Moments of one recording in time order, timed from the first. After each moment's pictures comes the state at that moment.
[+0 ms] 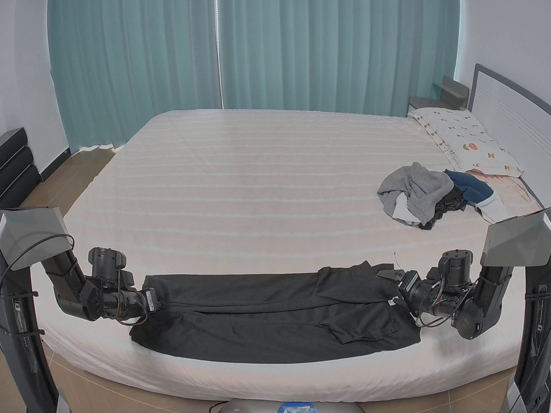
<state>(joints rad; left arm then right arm) 0.03 2.25 -0.65 -0.72 -0.24 -0.33 0.17 2.34 -0.50 -1.34 0.28 0.98</state>
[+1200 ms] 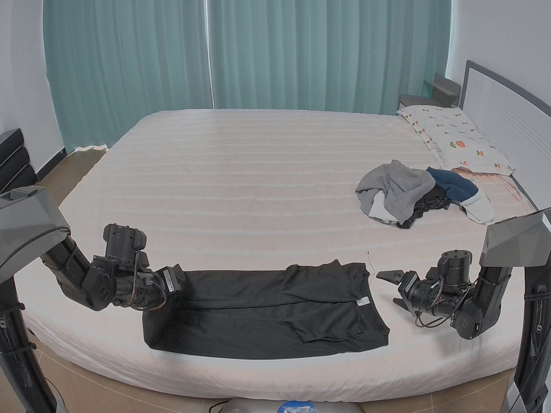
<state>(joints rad) -0.18 2.06 -0.73 -0.50 -0.14 -0.53 0.17 2.35 -0.51 -1.34 0.28 0.96</state>
